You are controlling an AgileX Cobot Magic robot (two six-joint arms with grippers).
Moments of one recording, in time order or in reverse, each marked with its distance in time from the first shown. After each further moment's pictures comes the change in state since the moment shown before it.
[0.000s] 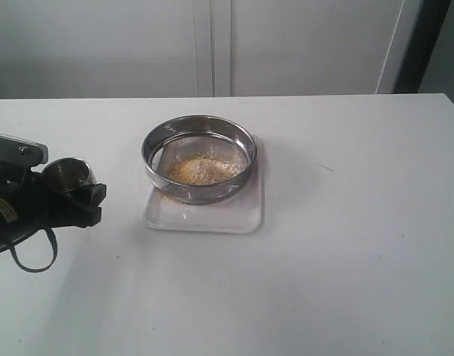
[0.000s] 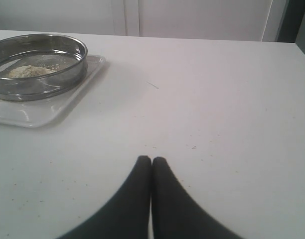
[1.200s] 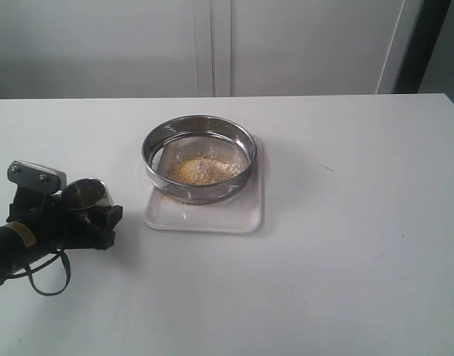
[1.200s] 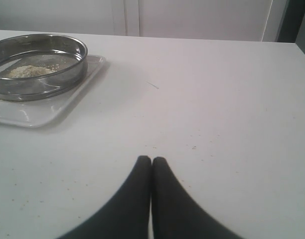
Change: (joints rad) left arm 0.000 0.214 -0.002 0.078 -0.213 -0.017; right arm 0.000 0.000 0.000 0.000 0.000 0.000
